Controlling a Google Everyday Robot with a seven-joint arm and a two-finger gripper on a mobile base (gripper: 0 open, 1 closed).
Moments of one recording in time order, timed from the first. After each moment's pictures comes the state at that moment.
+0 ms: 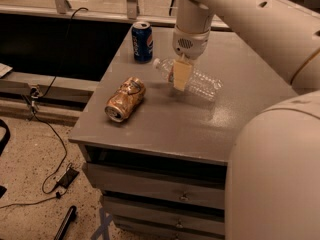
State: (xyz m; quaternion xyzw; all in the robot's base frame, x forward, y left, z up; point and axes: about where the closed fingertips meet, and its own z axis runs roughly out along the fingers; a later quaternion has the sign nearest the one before) arm 0.625 -0.092 0.862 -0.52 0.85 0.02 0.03
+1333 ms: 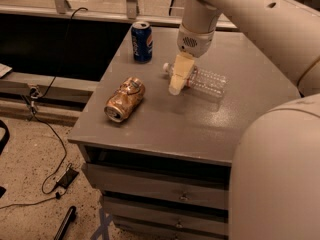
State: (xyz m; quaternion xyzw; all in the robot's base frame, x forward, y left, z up) arm 0.640 -0.096 0.863 -0.51 0.86 0.02 0.07
